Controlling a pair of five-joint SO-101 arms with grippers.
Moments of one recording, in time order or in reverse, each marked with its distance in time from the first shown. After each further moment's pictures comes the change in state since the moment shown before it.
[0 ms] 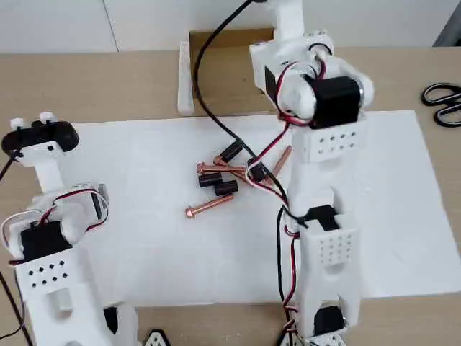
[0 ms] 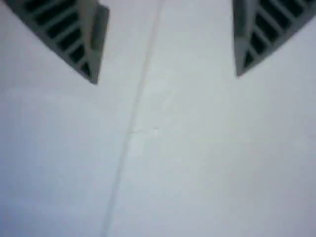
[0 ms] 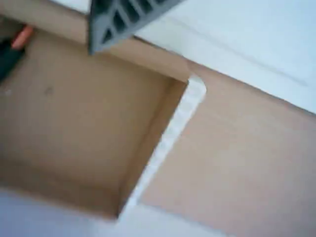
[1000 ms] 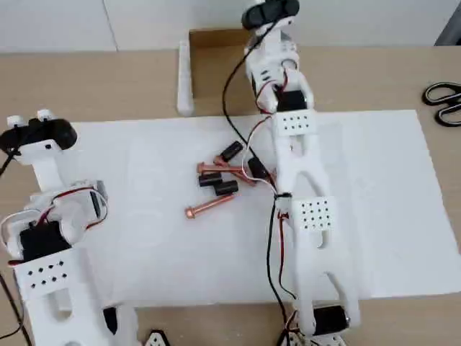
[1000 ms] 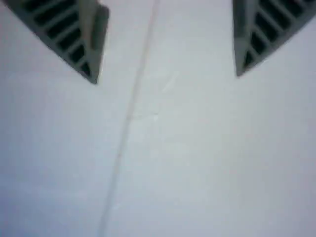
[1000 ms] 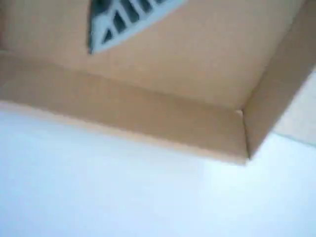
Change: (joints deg) left arm 0.0 0.0 0.0 -1.6 0.0; right arm 4.7 40.2 4.5 -55.0 -1.8
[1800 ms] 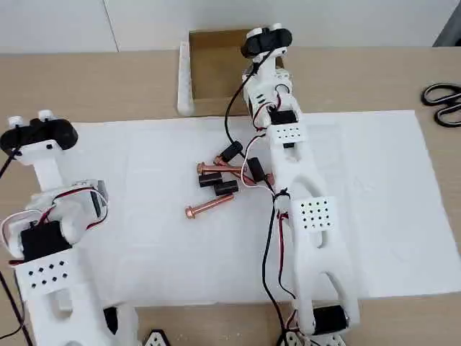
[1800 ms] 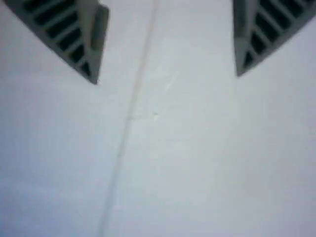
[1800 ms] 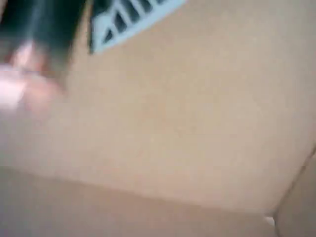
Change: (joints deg) left arm 0.0 0.0 0.0 0.0 0.0; right arm 0.0 0.1 27.6 -23.1 -0.8
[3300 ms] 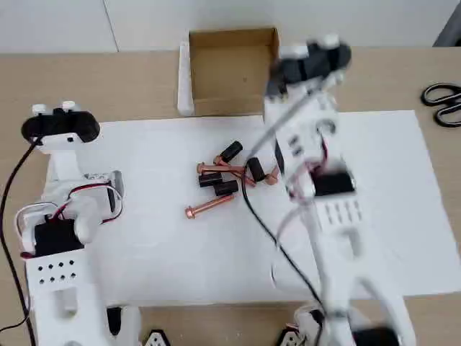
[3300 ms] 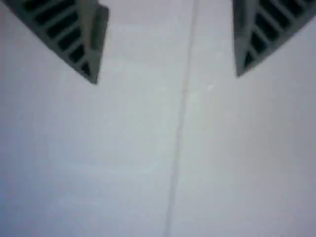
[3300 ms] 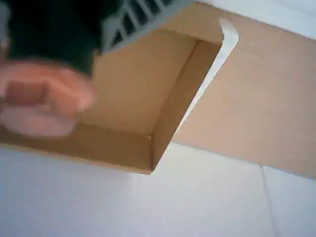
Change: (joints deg) left arm 6.9 0.0 0.0 -2.6 0.1; right arm -1.7 -91.8 86.0 -2.0 -2.7
